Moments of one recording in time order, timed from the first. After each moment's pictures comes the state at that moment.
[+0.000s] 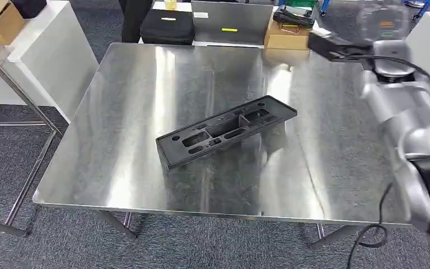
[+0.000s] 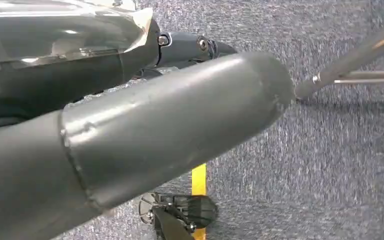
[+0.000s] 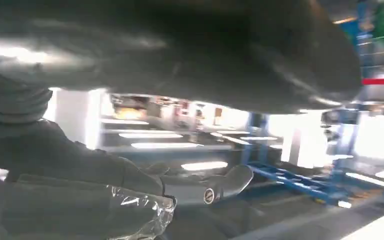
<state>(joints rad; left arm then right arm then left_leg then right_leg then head) -0.09 -0.16 0.67 -0.19 -0.54 0.32 -0.54 -1.39 -0.25 0.43 -0.31 1.35 -0.20 0.09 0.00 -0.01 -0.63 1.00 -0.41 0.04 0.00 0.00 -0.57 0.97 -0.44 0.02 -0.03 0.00</state>
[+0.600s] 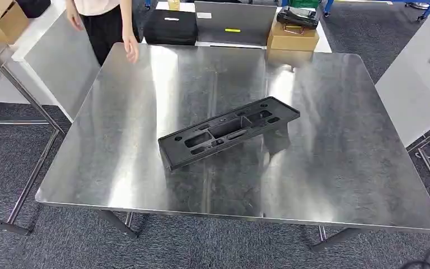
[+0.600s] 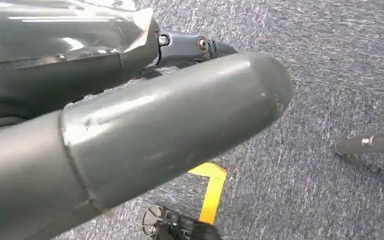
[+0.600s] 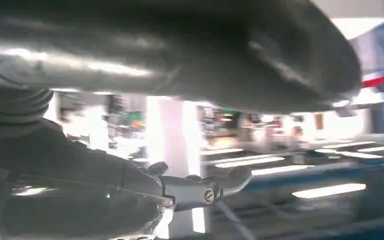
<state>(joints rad) -0.07 -0.17 0.79 -0.19 -0.45 0.40 -0.51 -1.19 -0.66 0.22 -0.29 1.14 -0.41 0.04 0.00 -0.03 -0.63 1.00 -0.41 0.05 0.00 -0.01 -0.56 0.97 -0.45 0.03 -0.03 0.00</state>
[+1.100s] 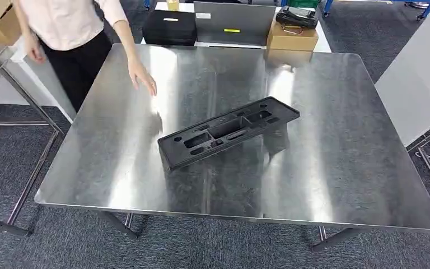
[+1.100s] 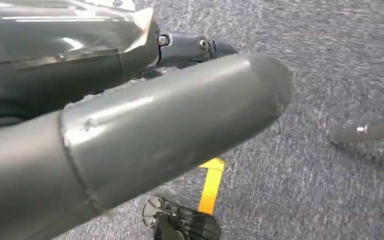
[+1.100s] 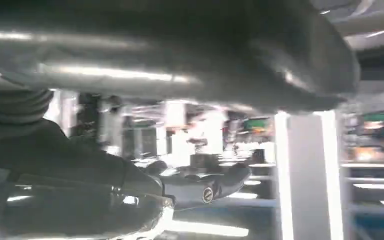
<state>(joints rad) -0.06 -0.18 0.82 -0.19 -0.47 0.37 -0.52 -0.64 -0.87 -0.07 -0.28 0.97 -0.64 0.17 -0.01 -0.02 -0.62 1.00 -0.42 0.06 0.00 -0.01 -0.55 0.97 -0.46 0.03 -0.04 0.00</state>
